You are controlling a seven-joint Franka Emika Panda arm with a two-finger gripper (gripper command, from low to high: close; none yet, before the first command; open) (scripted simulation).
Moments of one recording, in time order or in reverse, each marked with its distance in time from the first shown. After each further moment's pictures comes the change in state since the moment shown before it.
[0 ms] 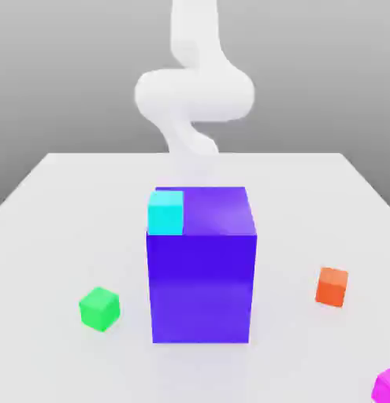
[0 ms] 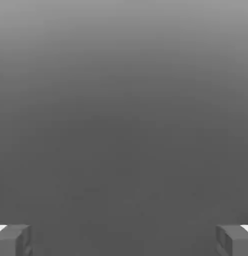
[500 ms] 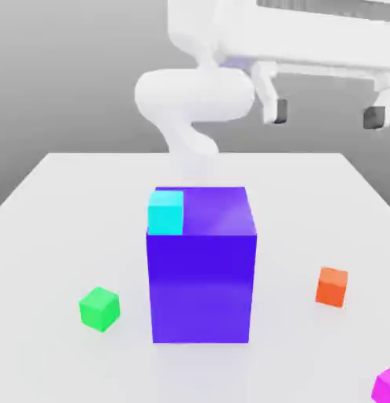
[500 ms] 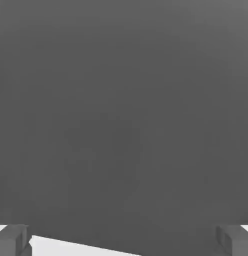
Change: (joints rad) arm 0.040 0.549 0.188 0.075 -0.120 0.114 0.089
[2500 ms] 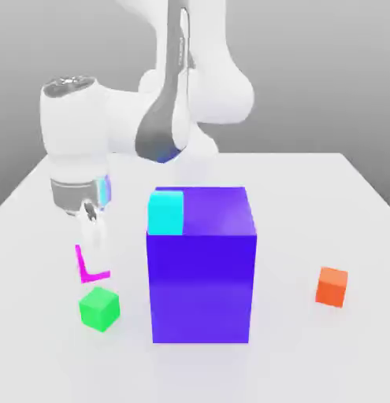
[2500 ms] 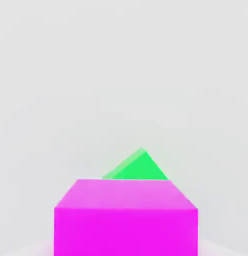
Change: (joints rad) arm -0.410 0.091 -0.349 -0.621 0.106 0.335 0.650
